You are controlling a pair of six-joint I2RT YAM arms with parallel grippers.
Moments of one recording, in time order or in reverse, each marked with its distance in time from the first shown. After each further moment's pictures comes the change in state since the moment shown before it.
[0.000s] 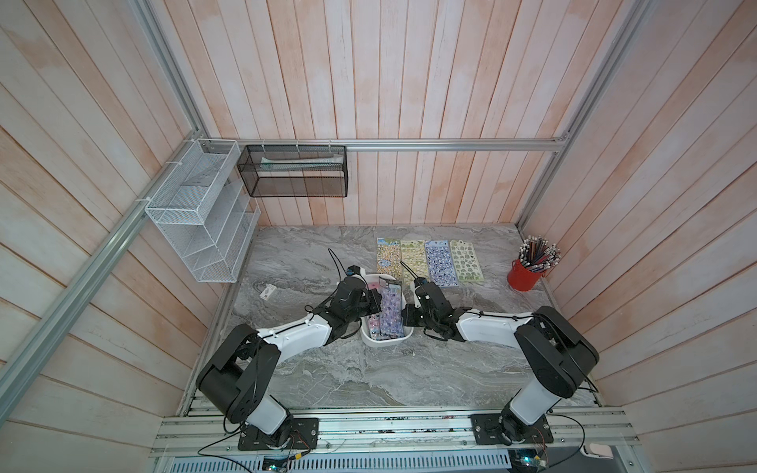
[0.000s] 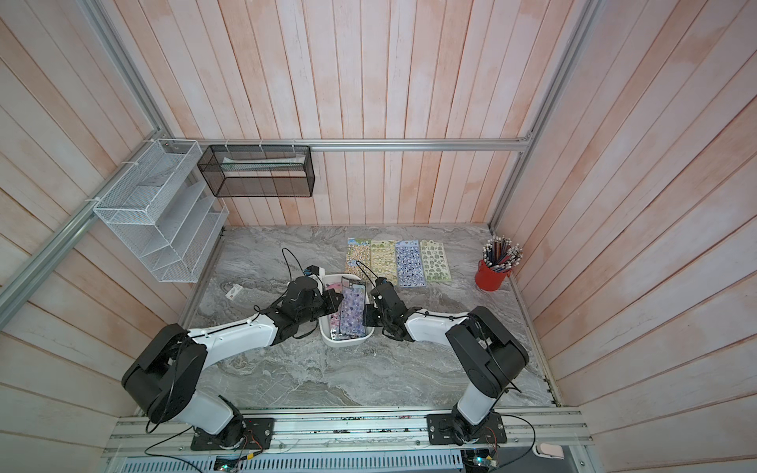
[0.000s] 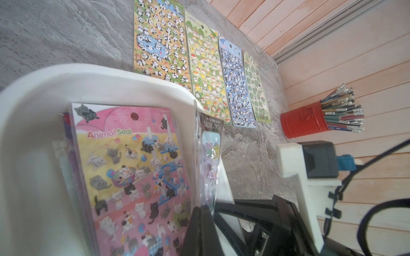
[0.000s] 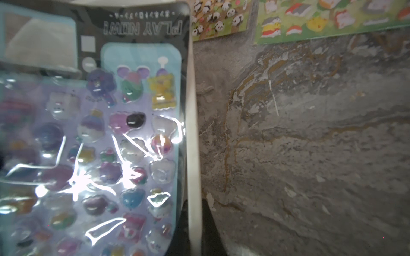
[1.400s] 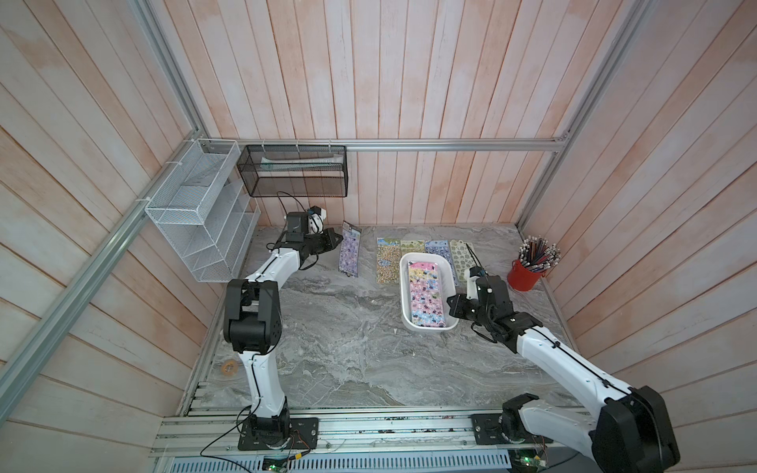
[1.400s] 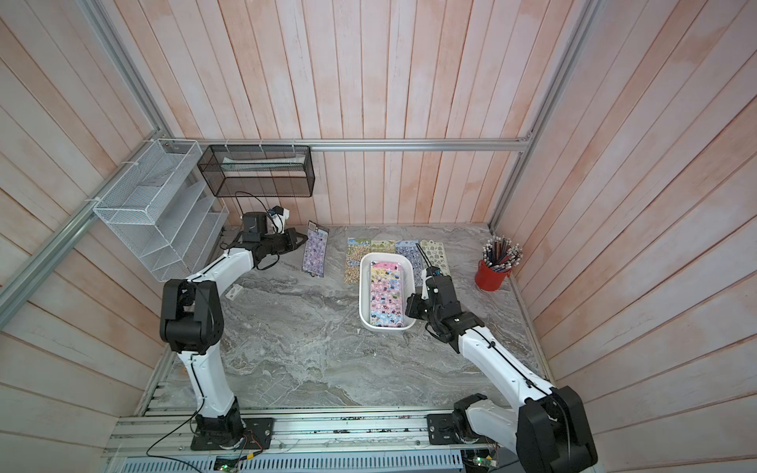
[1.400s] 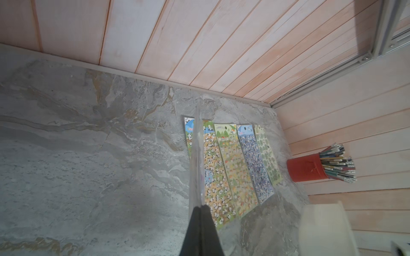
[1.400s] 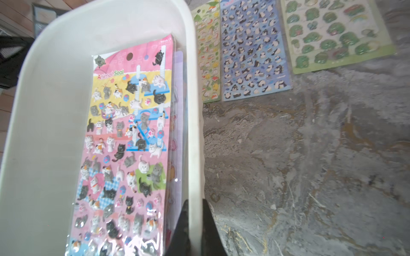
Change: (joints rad) left arm 0.544 0.494 0.770 -0.338 0.517 0.391; right arm -0.334 -0.562 -0.114 -0.333 -0.058 -0.118
